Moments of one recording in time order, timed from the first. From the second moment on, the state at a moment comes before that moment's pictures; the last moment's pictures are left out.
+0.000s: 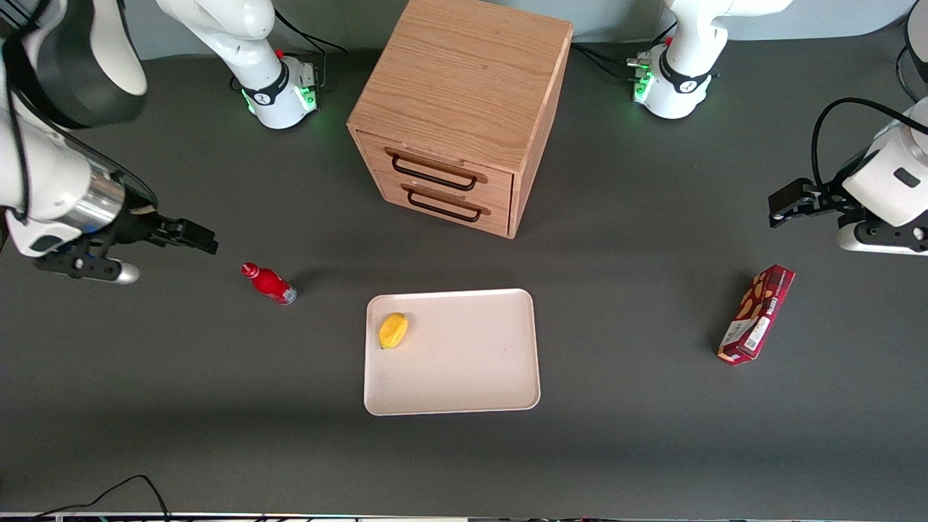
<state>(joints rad) -0.37 0.07 0.49 -1.79 0.04 1.81 0.31</state>
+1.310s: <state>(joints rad) -0.39 0.15 0.48 -2.17 0.04 2.22 0.31</state>
